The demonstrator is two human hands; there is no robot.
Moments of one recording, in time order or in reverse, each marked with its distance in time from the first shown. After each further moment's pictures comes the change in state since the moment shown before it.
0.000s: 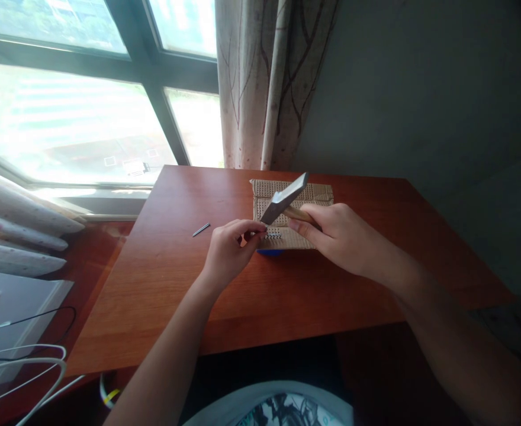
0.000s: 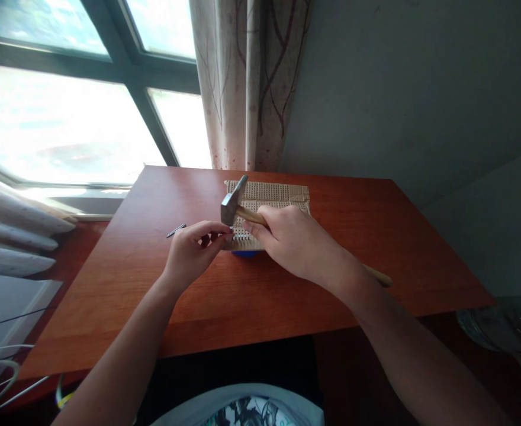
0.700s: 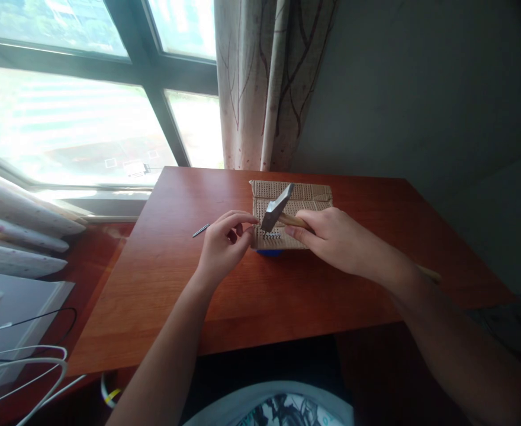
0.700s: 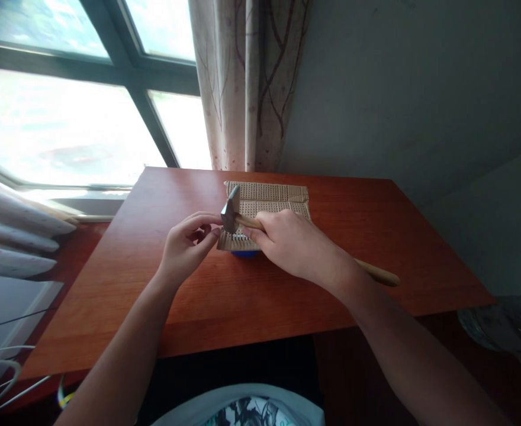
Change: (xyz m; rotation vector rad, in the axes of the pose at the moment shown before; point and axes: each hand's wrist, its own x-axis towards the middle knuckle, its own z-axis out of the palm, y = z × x) left_hand 0.002 -0.009 -0.004 -0.197 0.031 -0.047; right_hand 0.002 0.003 0.004 -0.016 -0.060 0.031
